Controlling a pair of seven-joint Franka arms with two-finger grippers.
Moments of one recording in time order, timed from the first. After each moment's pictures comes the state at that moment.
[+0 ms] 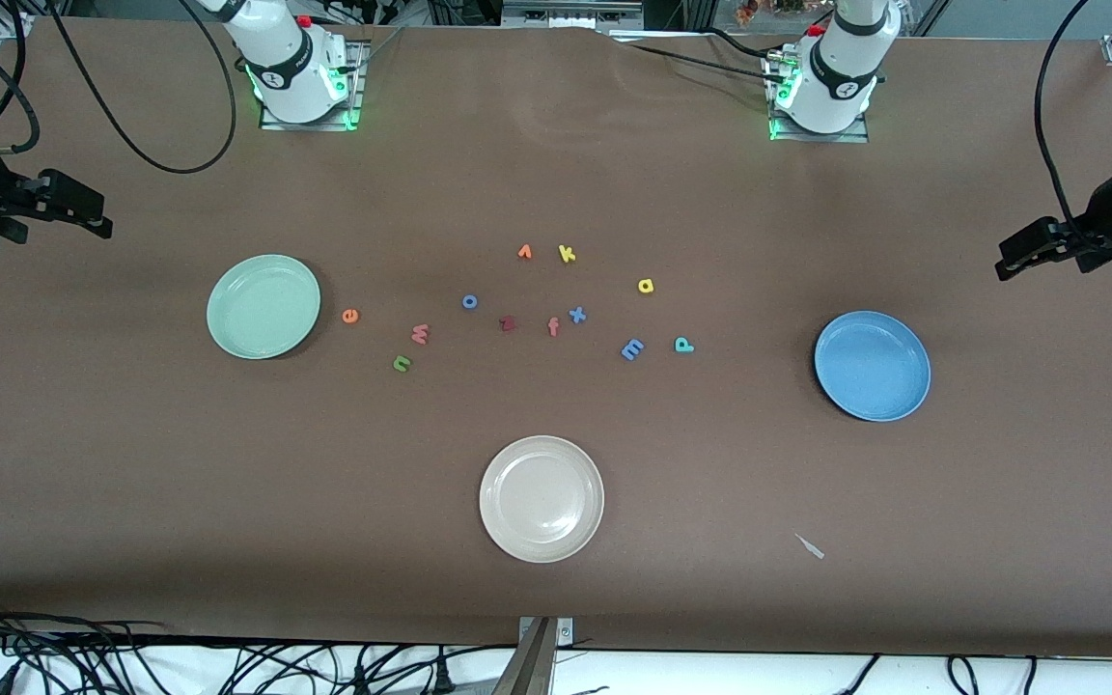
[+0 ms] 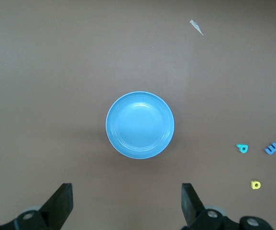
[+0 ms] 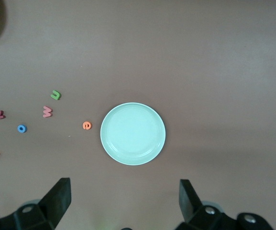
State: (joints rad) left arm 0.15 0.02 -0.11 -1.66 0.01 1.67 -0.09; right arm -0.04 0.02 0.03 -1.59 0.01 1.56 -0.09
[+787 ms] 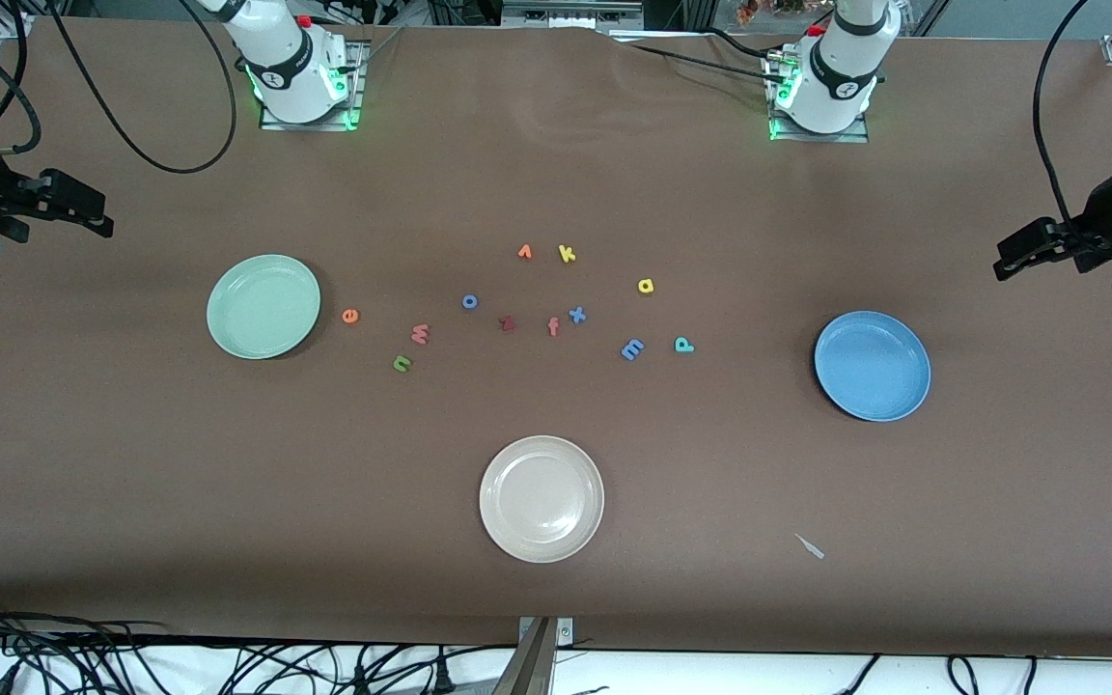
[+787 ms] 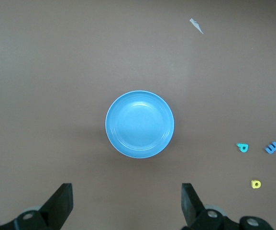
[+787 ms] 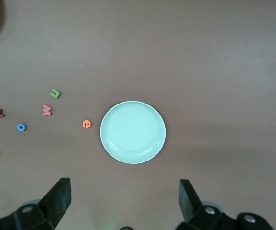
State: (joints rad) left arm 0.15 0.02 -0.11 -1.67 0.01 1.67 -0.09; right arm -0.04 0.02 0.03 -1.60 0.01 1.55 -0.09
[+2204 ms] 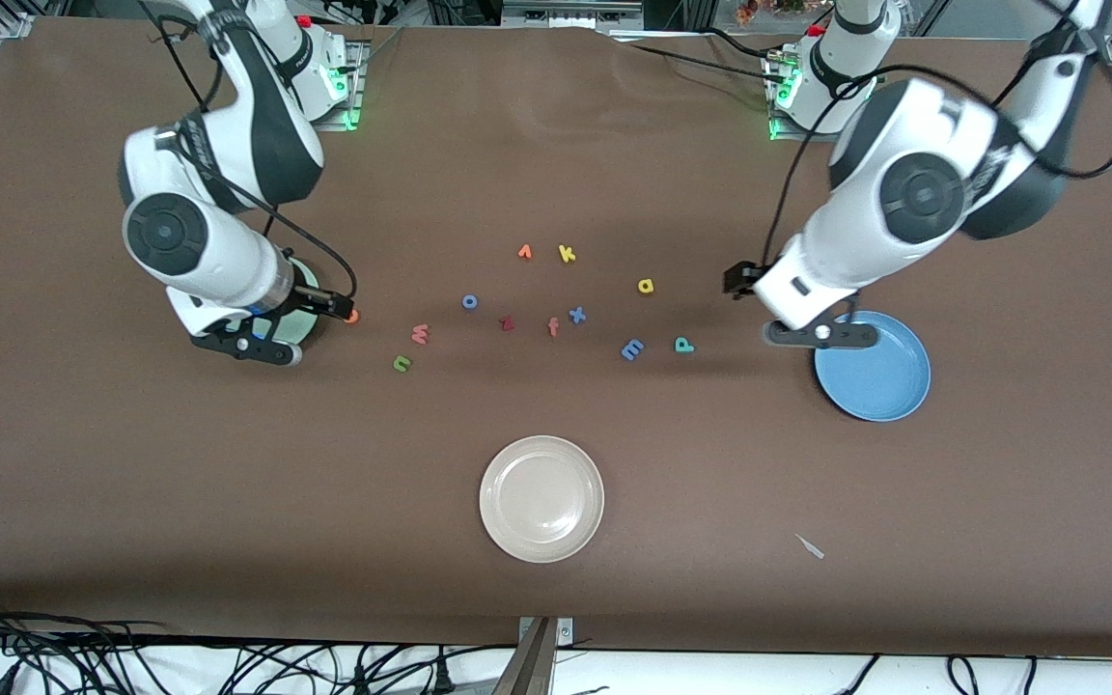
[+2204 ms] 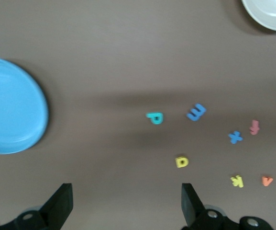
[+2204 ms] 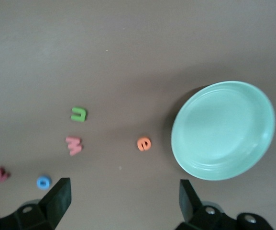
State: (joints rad) left arm -0.01 0.32 -0.45 -1.69 0.01 1.81 -0.43; right arm 0.28 0.28 0.04 -1.86 -0.01 1.98 0.60
